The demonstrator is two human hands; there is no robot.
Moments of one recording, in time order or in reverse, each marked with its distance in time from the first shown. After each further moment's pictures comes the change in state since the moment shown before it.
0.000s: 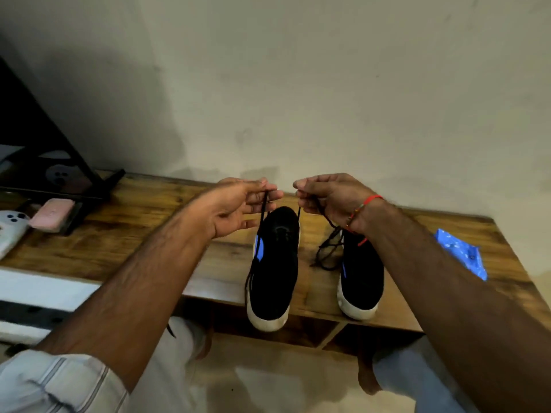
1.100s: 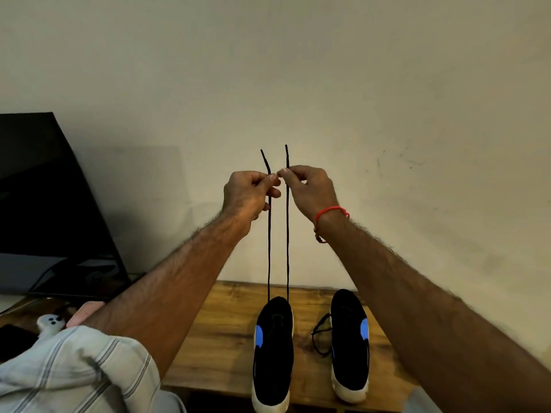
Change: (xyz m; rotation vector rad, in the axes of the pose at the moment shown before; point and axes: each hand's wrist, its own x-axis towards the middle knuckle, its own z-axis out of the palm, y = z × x) left_hand -0.114 0.165 0.071 0.245 0.506 0.721; right_hand -0.086 -0.180 0.067 -0.517 0.493 -0.805
